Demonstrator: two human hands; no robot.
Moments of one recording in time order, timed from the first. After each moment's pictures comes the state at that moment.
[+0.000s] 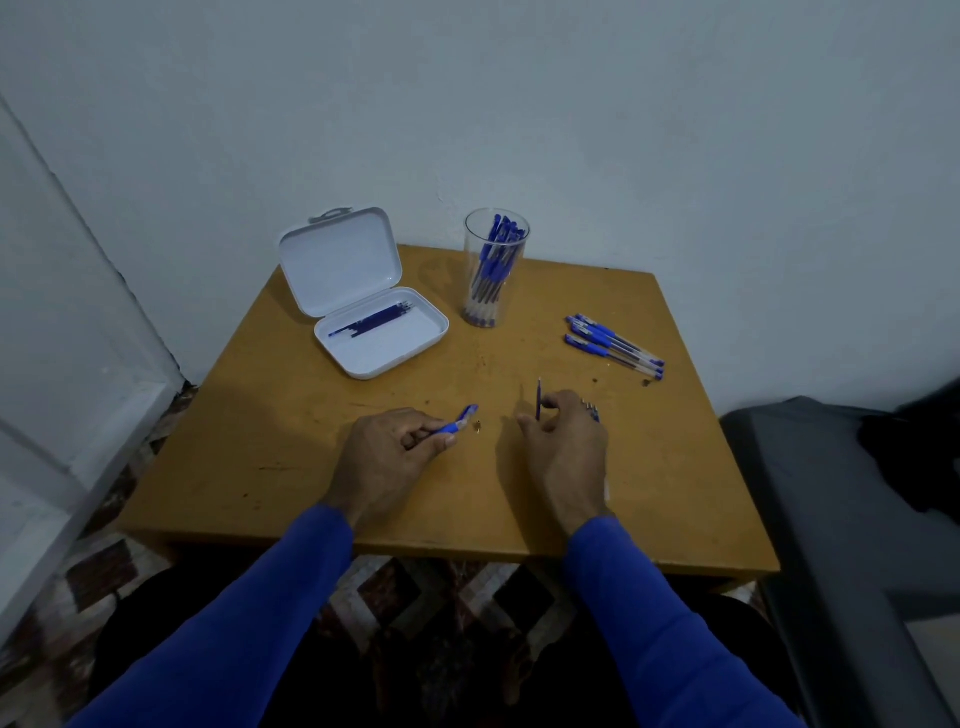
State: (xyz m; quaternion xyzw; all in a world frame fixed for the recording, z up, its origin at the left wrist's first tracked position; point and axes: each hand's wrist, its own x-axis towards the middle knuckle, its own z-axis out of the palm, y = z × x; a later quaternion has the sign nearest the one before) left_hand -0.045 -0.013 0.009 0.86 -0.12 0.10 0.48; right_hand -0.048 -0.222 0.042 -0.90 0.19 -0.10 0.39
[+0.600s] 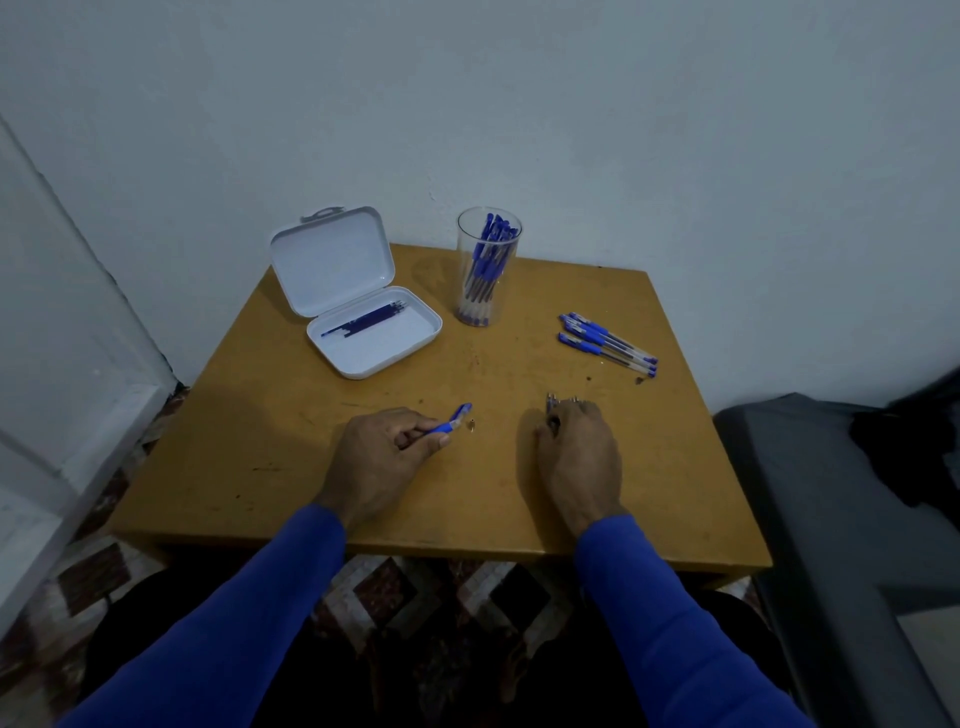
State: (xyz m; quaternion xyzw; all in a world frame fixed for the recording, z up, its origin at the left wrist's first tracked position) left_hand -0.045 -0.012 0.009 0.86 -0.13 0.10 0.49; right_hand -0.049 -0.247 0.031 -0.97 0.12 -0.08 0.20
